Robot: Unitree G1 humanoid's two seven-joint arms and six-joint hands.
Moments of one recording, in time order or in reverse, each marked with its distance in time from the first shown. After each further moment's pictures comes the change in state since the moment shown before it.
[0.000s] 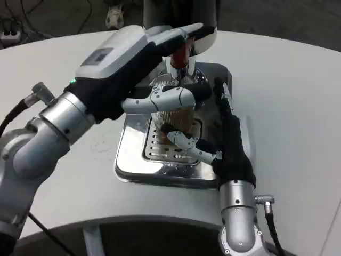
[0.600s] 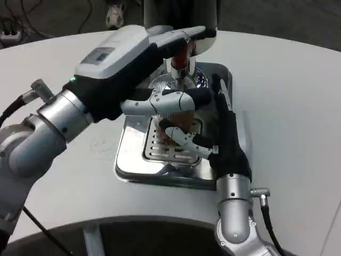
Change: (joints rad) left arm -0.018 0.042 -0.021 0.021 0.018 -0.054 -0.003; right arm -0.087 -0.003 0.001 0.130 0.000 -0.028 -0.043
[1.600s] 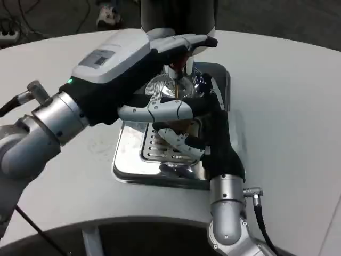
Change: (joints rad) left arm 0.020 0.043 -0.006 -0.038 -0.004 -0.014 -0.007; right arm -0.028 0.000 0.062 0.046 -0.034 -0.001 -0.080
